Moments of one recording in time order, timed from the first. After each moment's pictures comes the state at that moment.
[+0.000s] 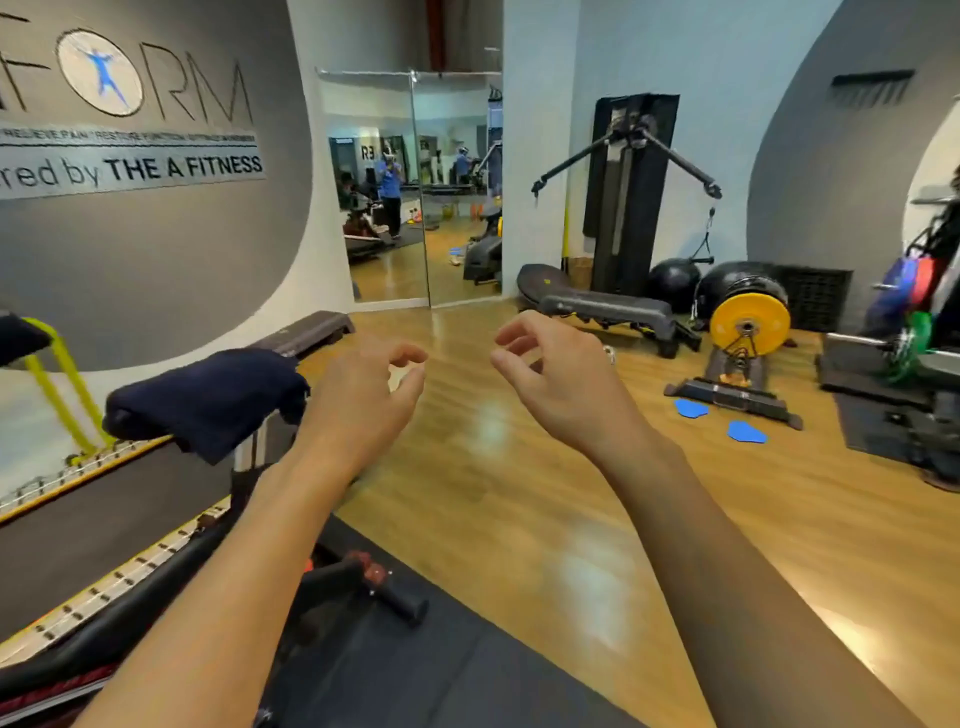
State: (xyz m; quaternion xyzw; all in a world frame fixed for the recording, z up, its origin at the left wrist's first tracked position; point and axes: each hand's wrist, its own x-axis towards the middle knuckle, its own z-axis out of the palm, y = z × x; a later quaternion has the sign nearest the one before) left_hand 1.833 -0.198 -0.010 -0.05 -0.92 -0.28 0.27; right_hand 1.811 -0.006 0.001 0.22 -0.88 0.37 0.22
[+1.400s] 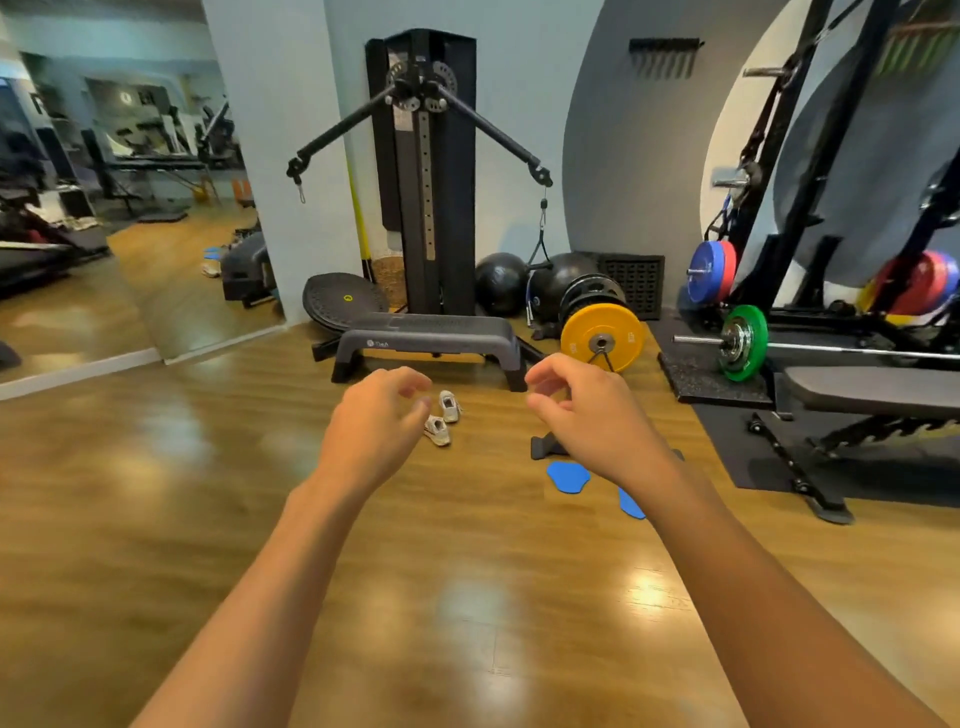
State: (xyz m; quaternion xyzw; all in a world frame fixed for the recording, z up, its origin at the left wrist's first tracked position) left_hand 0.730 0.132 -0.085 -0.21 -0.91 -0.34 0.13; right_hand 0.819 0.330 -0.063 -0.04 -0.93 0.32 0.19
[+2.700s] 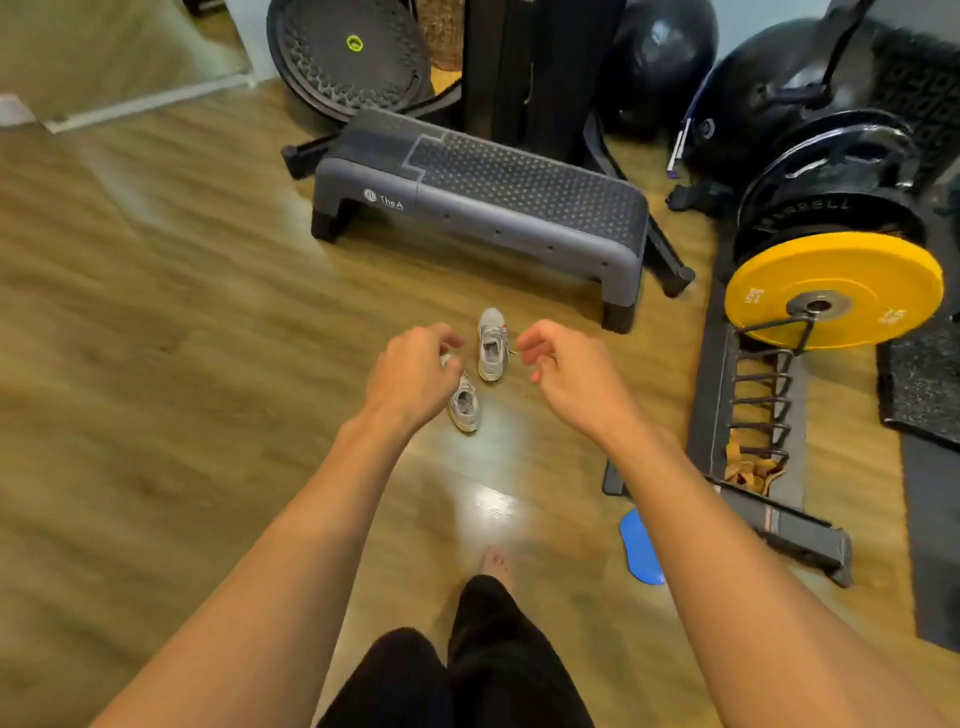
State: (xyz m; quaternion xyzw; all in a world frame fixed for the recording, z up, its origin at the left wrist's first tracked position) left_hand -0.248 0.393 -0.378 -0.04 -0.94 -0.33 -0.11; right_hand -0.213 0.563 -0.346 -0.07 -0.93 0.34 -0.09
